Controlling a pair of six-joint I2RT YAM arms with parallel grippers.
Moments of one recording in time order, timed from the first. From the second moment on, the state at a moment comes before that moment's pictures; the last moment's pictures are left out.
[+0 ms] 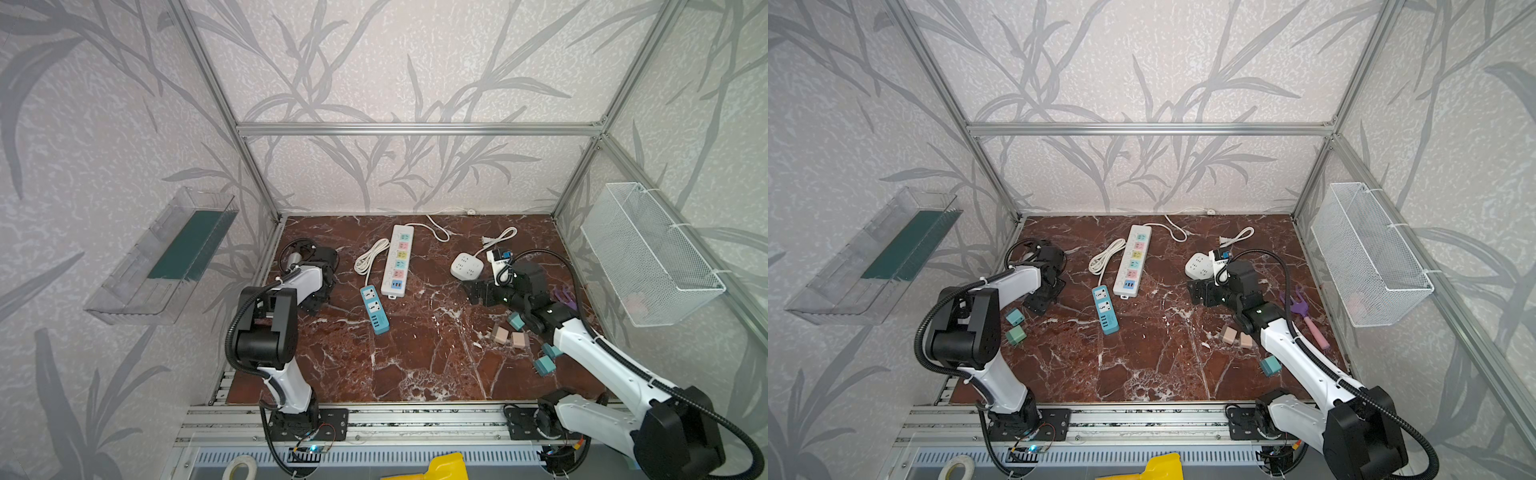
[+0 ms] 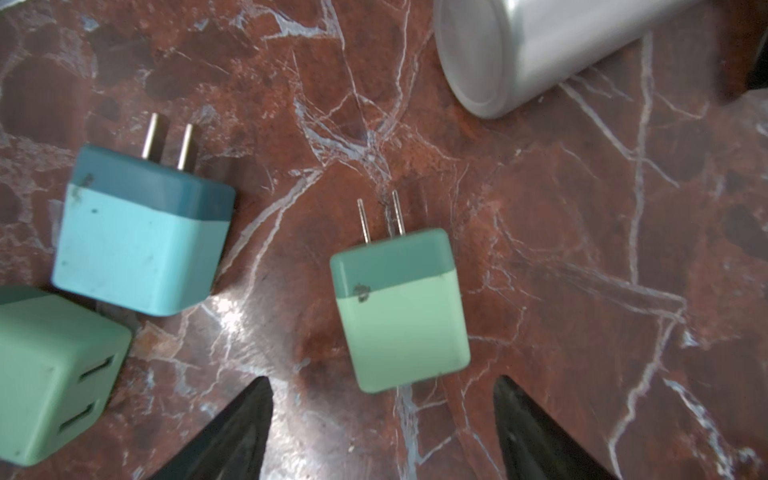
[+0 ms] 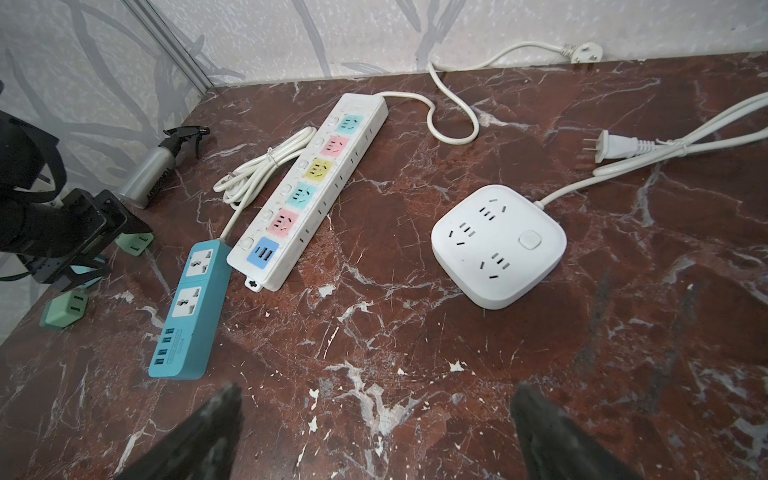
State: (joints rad) left arm -0.04 1.78 1.07 -0.63 -0.40 -1.18; right arm 0.36 1.12 0.70 -0.13 -0.19 0.24
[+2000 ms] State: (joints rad) left arm -0.43 1.31 0.69 -0.76 -0.25 -1.21; right arm 0.36 1.13 0.70 -0.17 -0.25 0.24
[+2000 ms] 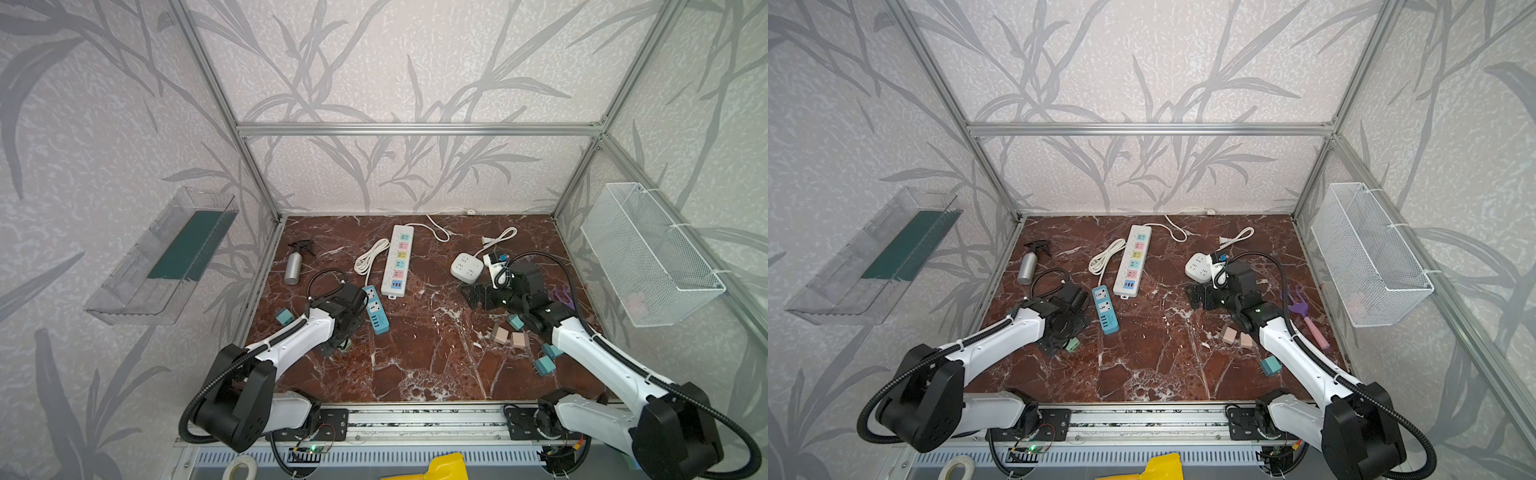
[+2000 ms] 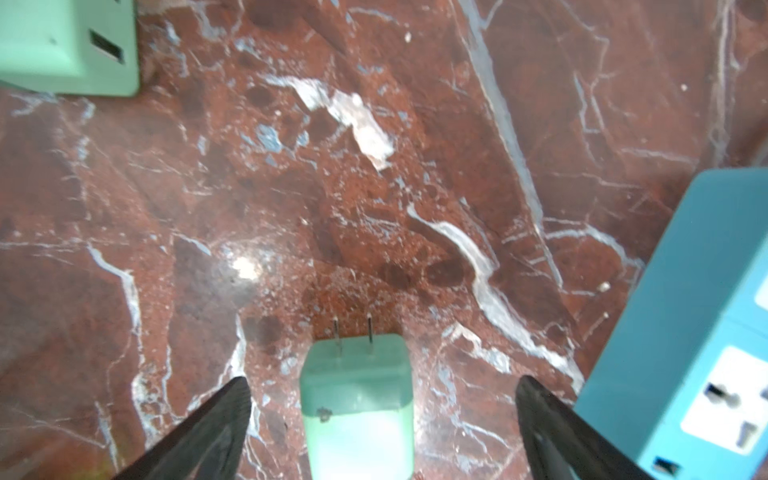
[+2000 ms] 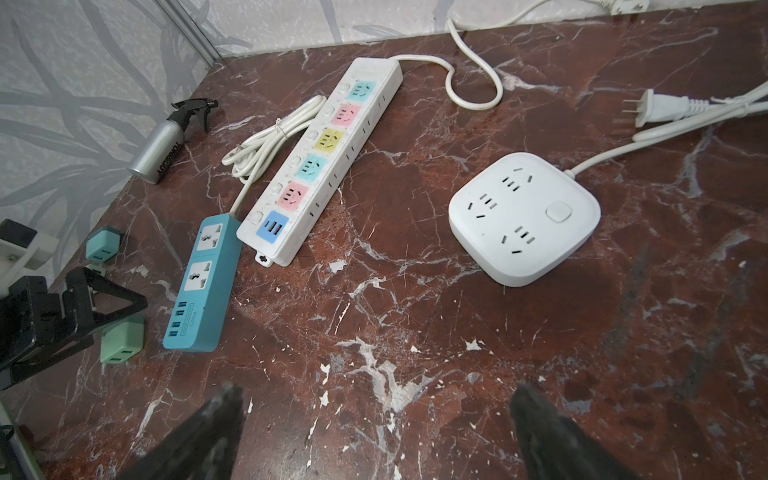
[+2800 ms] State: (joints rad) left arm -0.56 1.23 0.64 -0.74 -0.24 -1.22; right arm 0.36 1.05 0.70 -0.19 -0.19 0.24
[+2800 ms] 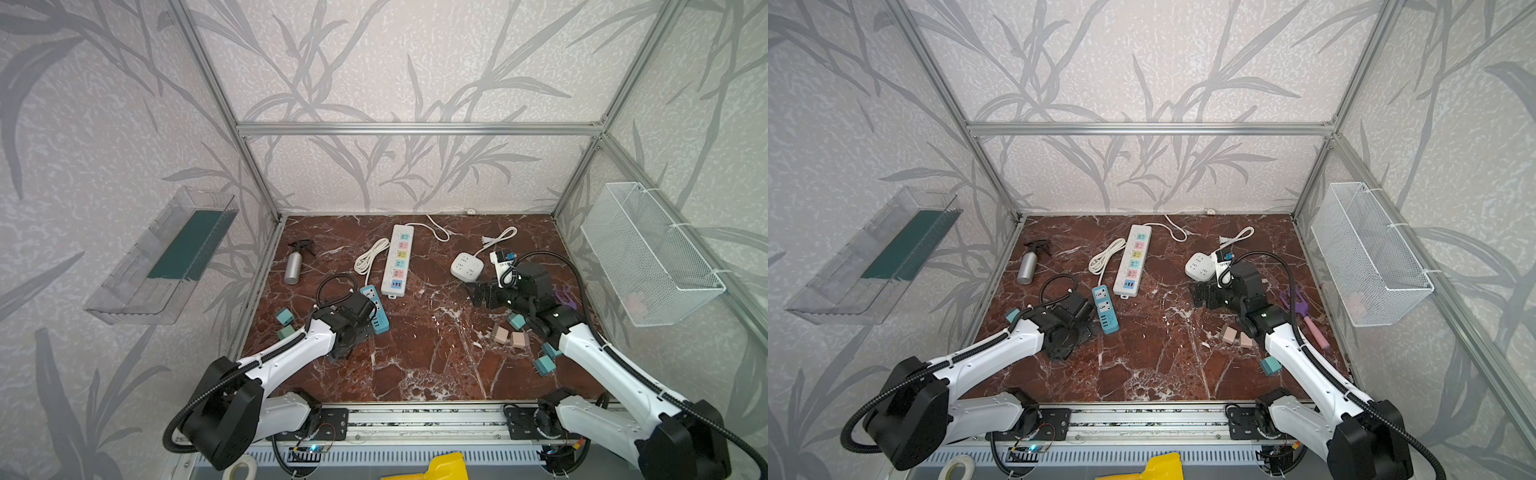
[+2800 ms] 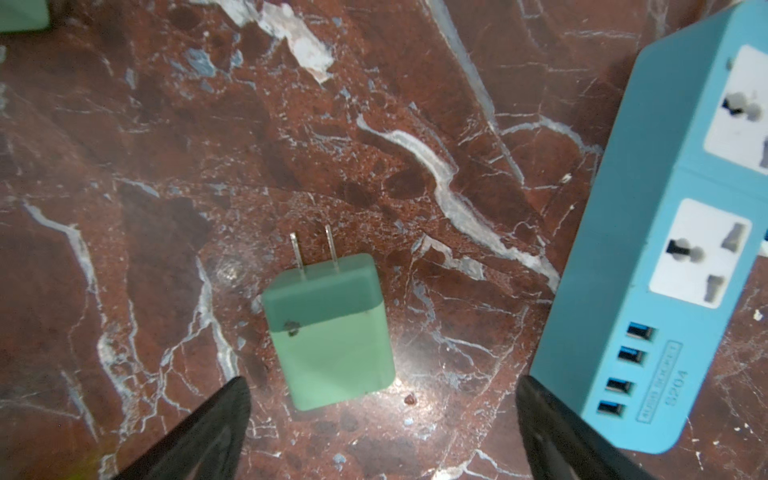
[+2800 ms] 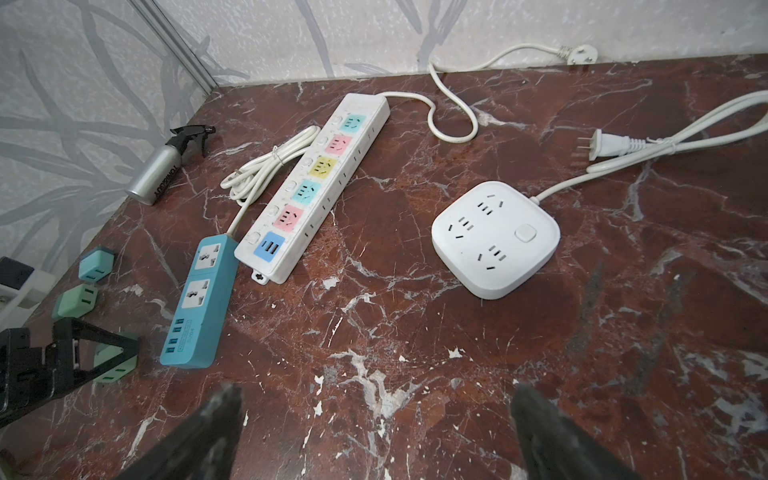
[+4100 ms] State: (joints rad) left arm -0.31 1.33 0.84 -0.64 -0.27 -0.70; right arm 0.36 1.01 0.69 -0.16 -0.22 0.28
